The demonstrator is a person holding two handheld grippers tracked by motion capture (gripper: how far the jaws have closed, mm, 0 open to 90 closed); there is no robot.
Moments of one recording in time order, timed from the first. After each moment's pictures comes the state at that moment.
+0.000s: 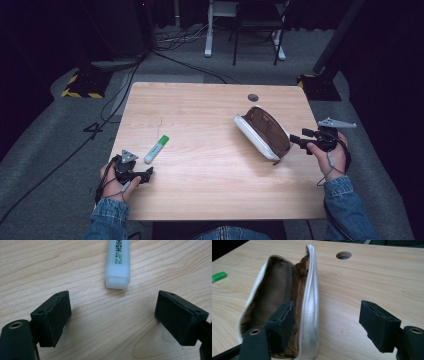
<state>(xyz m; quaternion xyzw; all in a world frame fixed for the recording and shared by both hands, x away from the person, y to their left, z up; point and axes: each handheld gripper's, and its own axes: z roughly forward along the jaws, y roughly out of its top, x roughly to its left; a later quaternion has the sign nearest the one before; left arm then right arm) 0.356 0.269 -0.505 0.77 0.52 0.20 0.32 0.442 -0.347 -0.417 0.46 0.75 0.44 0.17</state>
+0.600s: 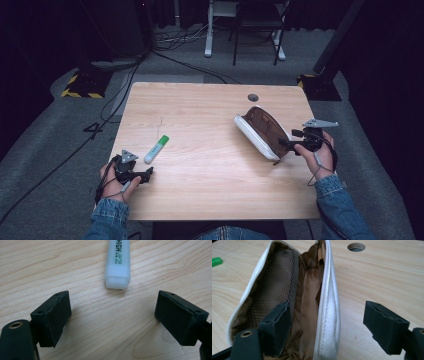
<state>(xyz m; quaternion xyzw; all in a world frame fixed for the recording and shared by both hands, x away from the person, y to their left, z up) 0.356 0.269 -0.505 0.77 0.52 0.20 0.32 0.455 -0.318 -0.436 0.44 0.78 0.42 0.17</state>
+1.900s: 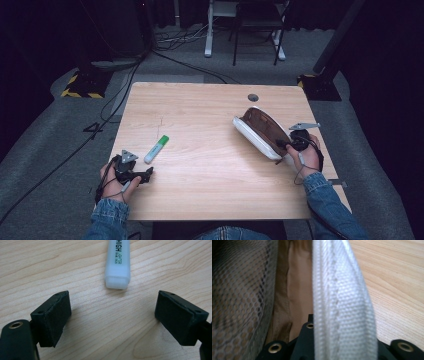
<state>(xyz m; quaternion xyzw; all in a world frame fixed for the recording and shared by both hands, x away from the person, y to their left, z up) 0.356 0.269 -0.505 0.77 0.52 0.20 0.32 0.475 -0.302 -0.474 0.45 0.81 0.36 0.16</state>
